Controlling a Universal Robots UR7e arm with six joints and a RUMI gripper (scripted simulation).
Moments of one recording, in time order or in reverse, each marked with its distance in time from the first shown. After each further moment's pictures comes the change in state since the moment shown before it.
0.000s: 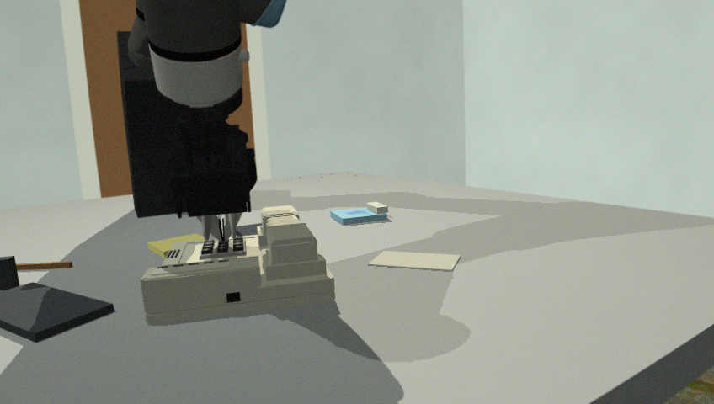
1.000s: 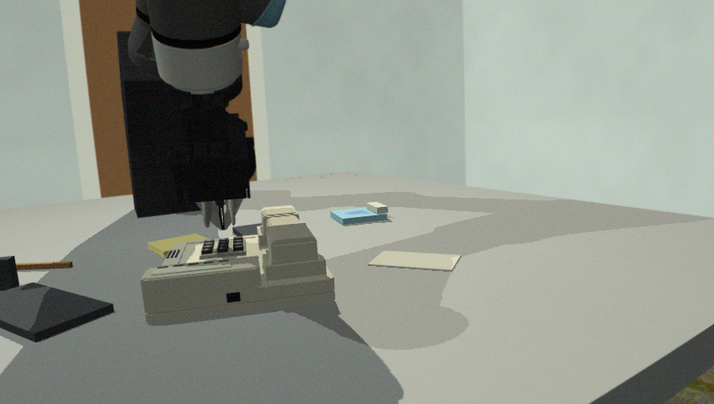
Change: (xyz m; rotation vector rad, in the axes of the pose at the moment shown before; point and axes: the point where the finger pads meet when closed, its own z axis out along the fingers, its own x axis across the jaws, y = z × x) arm 0.001 -0.018 -0.002 -0.002 0.000 -0.001
